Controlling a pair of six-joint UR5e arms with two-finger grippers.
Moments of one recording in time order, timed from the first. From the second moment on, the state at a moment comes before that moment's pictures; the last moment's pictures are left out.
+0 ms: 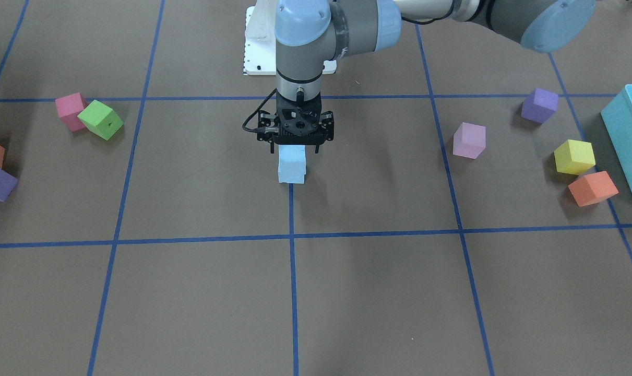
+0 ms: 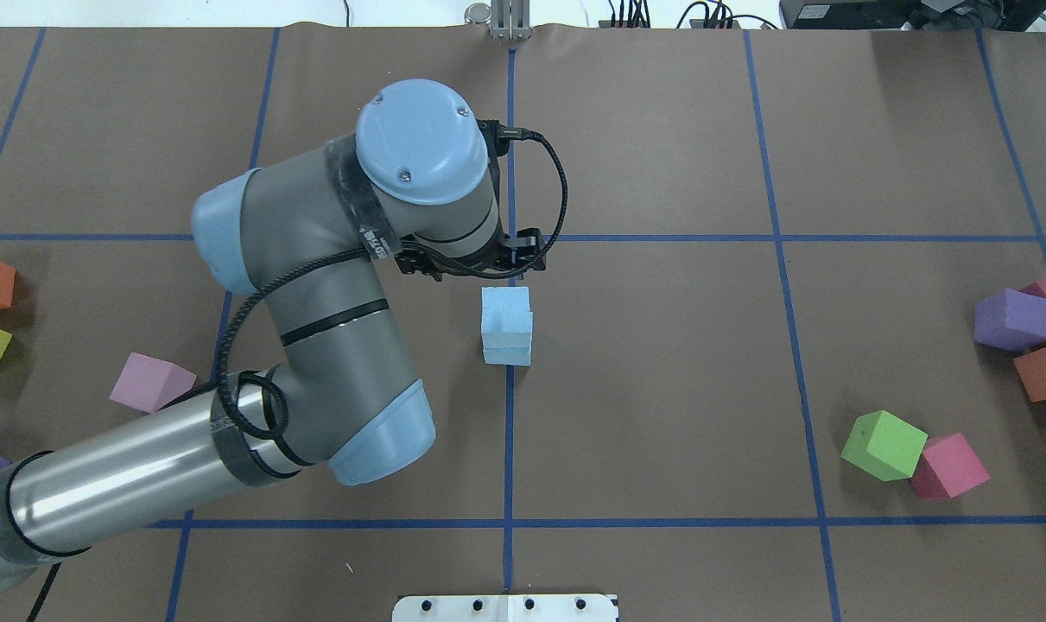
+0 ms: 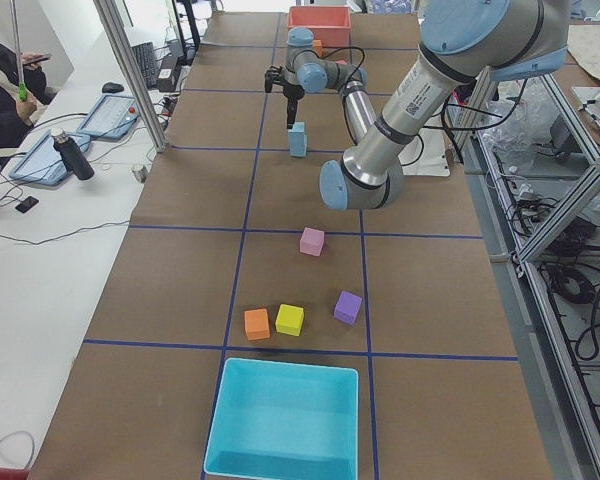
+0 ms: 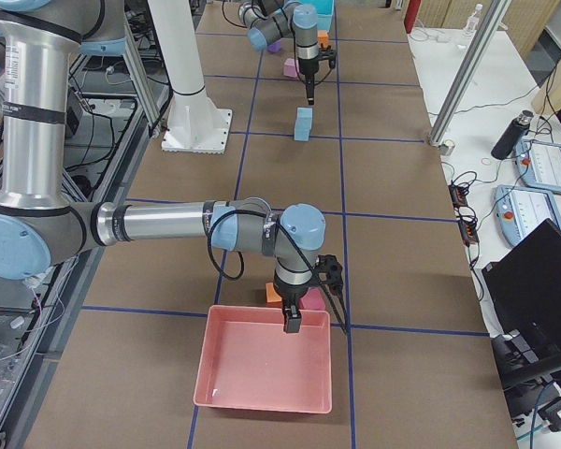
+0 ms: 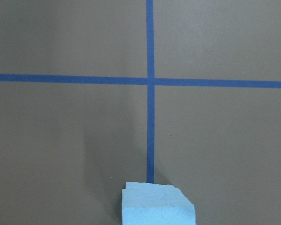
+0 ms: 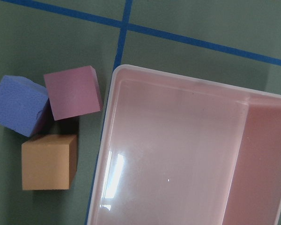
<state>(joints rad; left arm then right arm) -0.58 -2.42 -1.72 -1.41 -1.84 -1.16 1.58 -1.71 1.81 -1.77 2.20 -0.25</state>
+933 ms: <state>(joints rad) -1.17 -1.78 -1.93 -1.37 -2.21 -0.22 1.58 -1.71 1.80 -1.75 2.23 -0.10</state>
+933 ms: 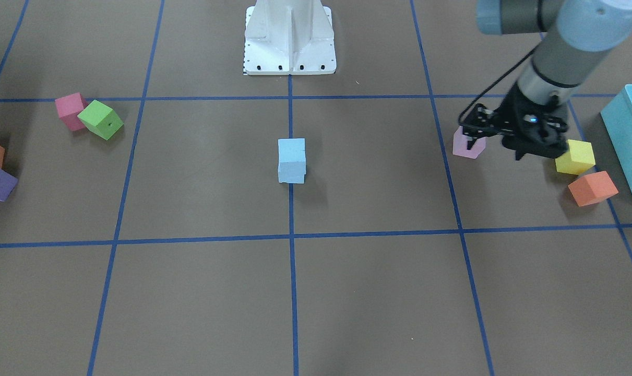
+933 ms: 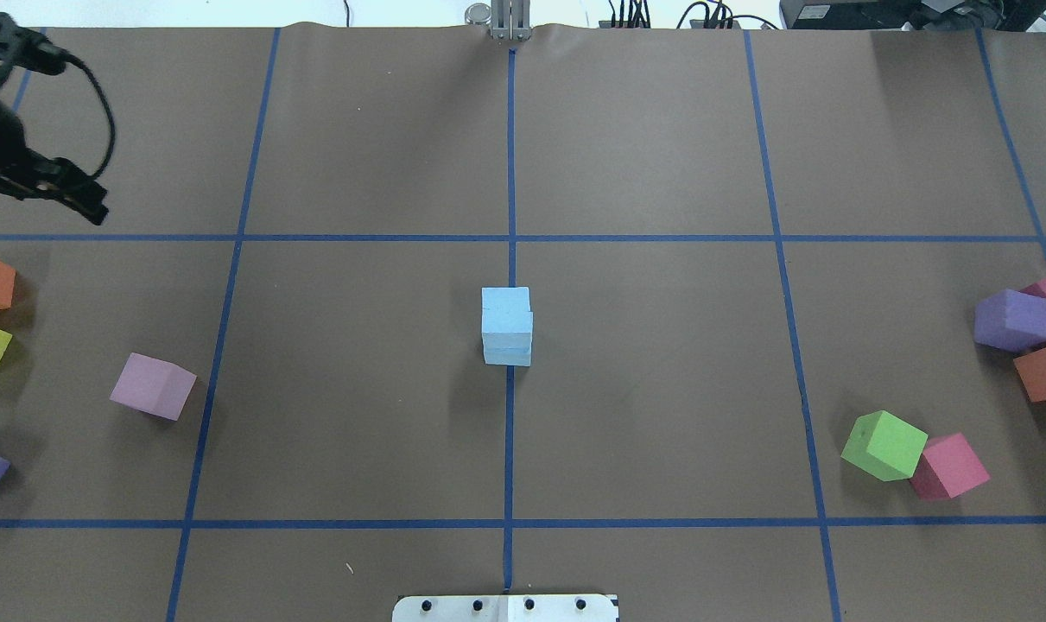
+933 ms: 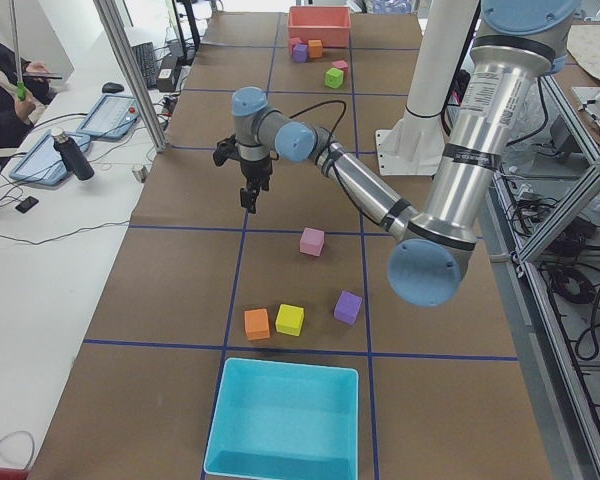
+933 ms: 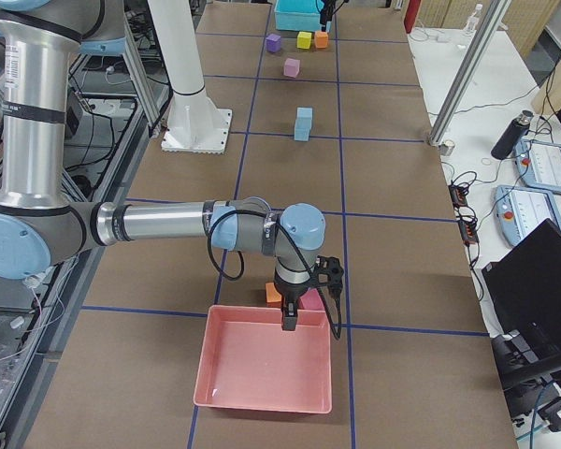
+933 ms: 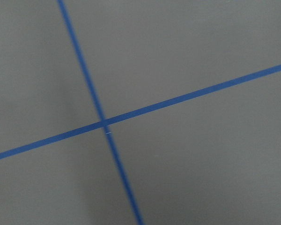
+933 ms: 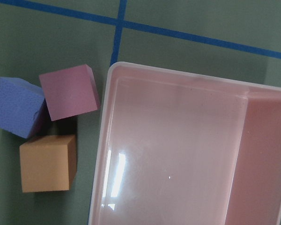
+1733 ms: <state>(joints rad) -1.62 -1.55 -1.73 -1.38 -2.36 0.24 1.58 -1.71 1.79 -1.66 2.24 -0.03</state>
